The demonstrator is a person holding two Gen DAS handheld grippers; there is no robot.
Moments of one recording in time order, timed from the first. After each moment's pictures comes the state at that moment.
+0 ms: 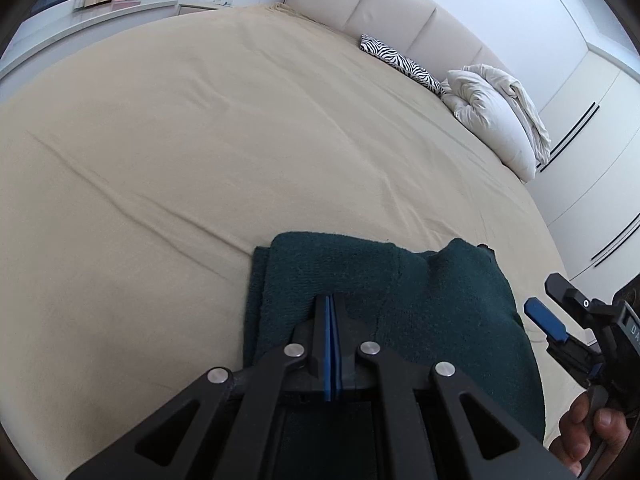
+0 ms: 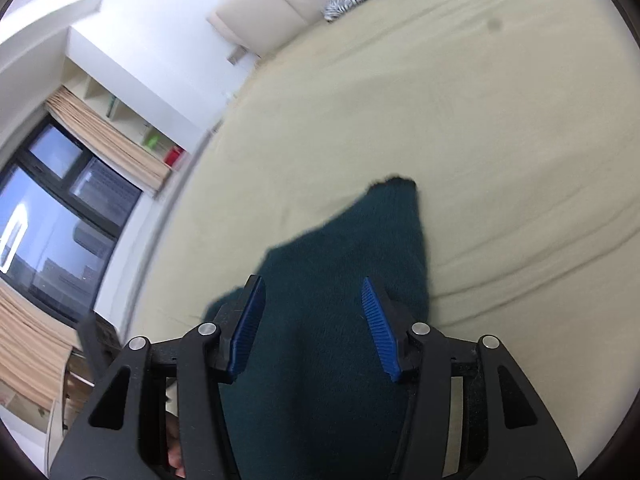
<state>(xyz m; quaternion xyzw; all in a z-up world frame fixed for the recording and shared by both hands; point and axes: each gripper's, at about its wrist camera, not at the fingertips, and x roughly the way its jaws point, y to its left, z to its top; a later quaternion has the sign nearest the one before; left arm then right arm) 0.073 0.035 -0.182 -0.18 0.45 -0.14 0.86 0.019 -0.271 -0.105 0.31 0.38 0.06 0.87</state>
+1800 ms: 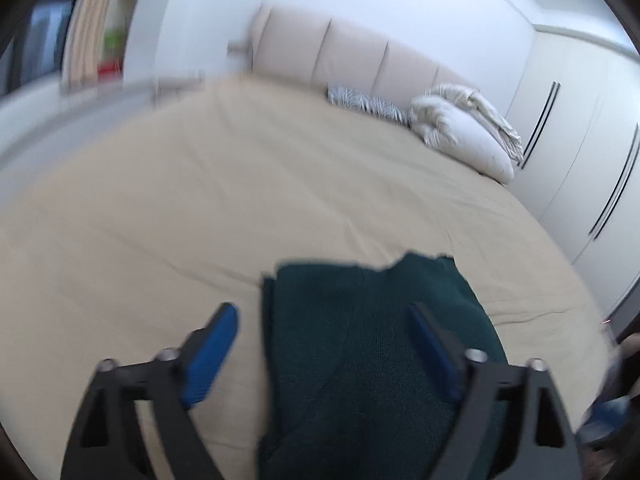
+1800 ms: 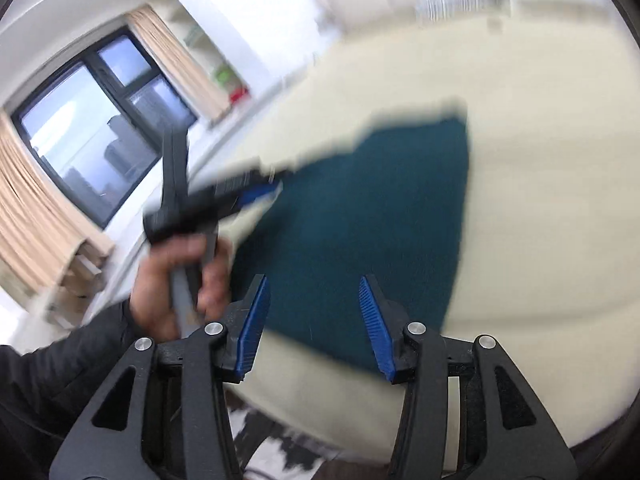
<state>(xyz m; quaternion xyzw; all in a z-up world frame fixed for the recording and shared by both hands) -0.008 0.055 -0.103 -0.09 0.31 -0.14 0.94 -0.174 -0.216 -0.042 0.15 0.32 0.13 0.93</state>
